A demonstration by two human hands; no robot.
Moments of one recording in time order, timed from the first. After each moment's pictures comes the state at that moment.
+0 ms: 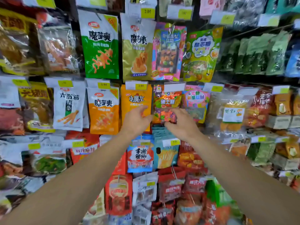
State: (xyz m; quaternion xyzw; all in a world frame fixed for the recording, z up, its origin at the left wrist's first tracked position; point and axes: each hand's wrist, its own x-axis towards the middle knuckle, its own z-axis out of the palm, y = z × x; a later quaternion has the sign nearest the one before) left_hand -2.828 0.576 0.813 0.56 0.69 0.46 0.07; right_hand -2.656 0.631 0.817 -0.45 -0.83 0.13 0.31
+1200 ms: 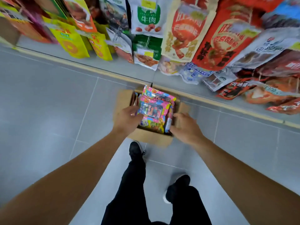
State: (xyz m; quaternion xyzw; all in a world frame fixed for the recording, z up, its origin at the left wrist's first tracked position) left_hand -3.079 0.206 0.321 0.16 0.85 0.29 0.41; right_hand -2.907 0.339 0.328 -0.45 -0.80 0.34 -0.20
